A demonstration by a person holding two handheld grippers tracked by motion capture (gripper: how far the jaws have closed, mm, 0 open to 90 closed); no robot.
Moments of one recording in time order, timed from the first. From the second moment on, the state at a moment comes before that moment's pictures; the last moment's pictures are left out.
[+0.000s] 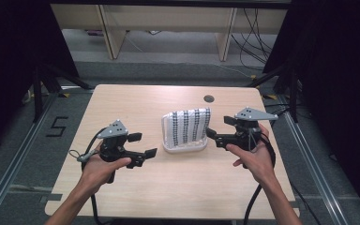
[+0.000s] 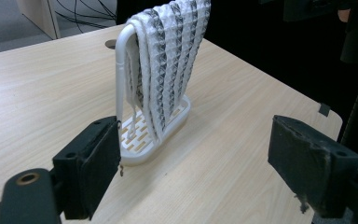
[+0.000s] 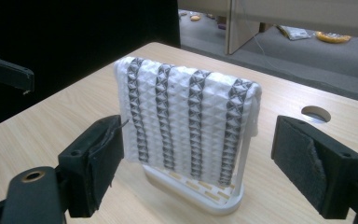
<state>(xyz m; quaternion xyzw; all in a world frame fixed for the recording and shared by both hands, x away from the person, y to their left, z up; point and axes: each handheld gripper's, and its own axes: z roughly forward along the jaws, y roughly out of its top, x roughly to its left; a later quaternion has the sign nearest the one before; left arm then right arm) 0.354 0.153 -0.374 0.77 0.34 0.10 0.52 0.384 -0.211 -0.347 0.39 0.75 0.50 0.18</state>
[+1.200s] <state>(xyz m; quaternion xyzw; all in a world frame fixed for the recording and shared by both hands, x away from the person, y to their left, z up) 0.327 0.158 -0.401 0.78 0.34 0.09 0.52 0.348 -0.212 -0.366 0.37 0.76 0.50 0.17</state>
